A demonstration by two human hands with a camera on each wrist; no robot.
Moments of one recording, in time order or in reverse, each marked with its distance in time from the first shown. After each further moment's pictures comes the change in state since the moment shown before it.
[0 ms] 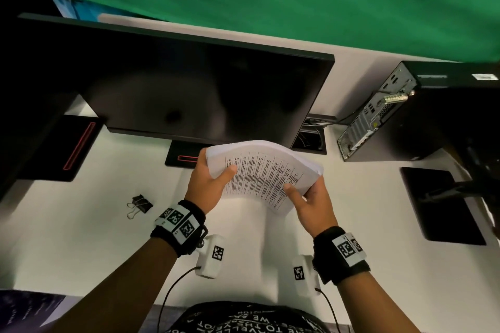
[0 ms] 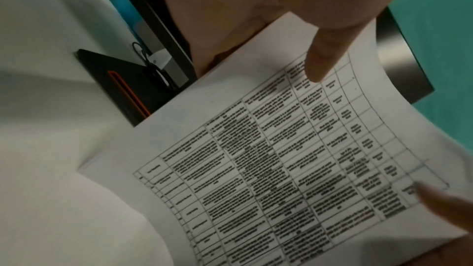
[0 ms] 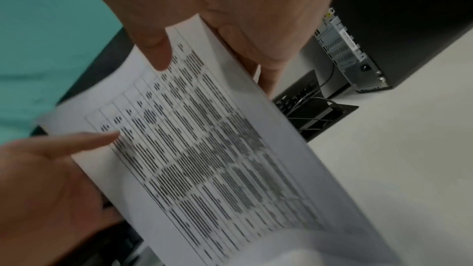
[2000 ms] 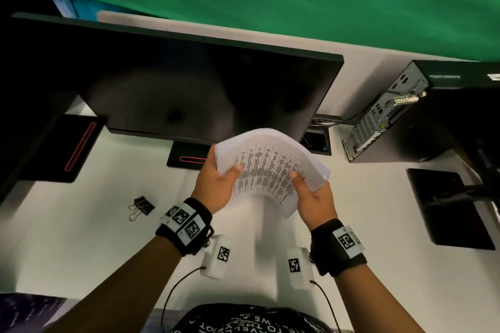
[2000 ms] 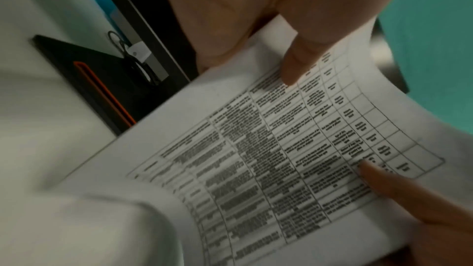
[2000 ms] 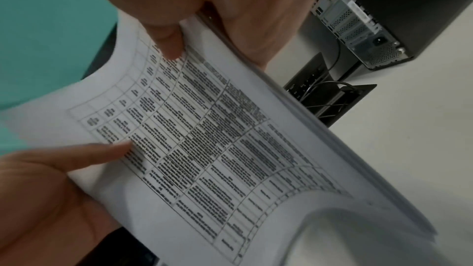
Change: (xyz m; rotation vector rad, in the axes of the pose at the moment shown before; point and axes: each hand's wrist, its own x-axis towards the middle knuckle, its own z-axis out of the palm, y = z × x) left_hand 0.012 0.003 0.006 0.017 -0.019 -0.013; right_hand 0.019 -0.005 0.011 0.163 0.038 0.069
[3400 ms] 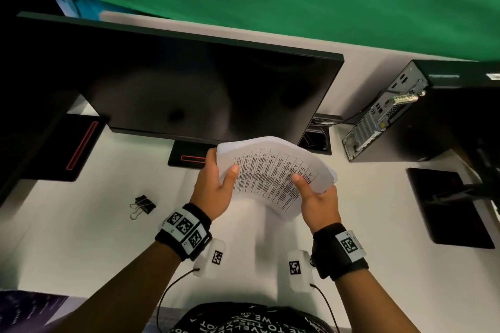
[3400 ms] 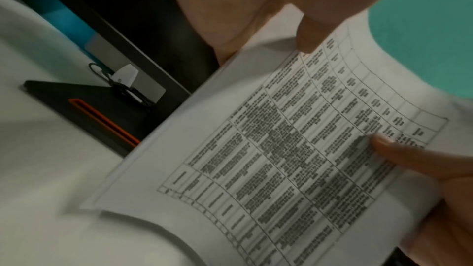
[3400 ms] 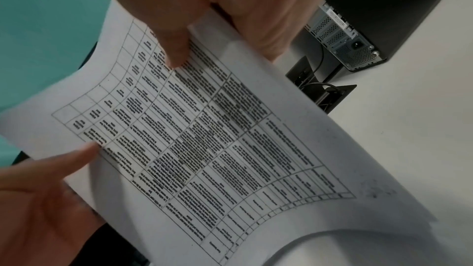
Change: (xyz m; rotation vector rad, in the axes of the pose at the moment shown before) left_hand -0.015 -0.004 -0.005 0.163 -0.032 0.179; right_hand -0.006 0.008 -0.005 0.028 0.069 -0.009
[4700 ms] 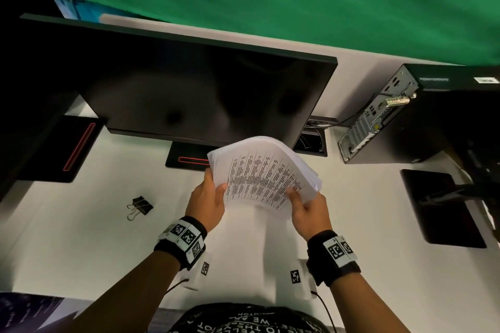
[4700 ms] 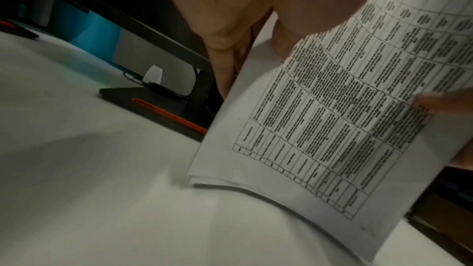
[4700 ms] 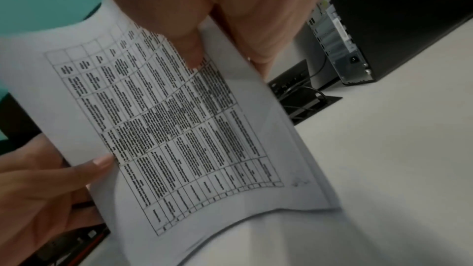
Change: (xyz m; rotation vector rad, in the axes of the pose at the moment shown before) left_hand -0.012 -0.041 0.006 0.294 -0.066 -0.133; right_hand -0.003 0.029 -0.008 -0.370 -0.035 -0.090
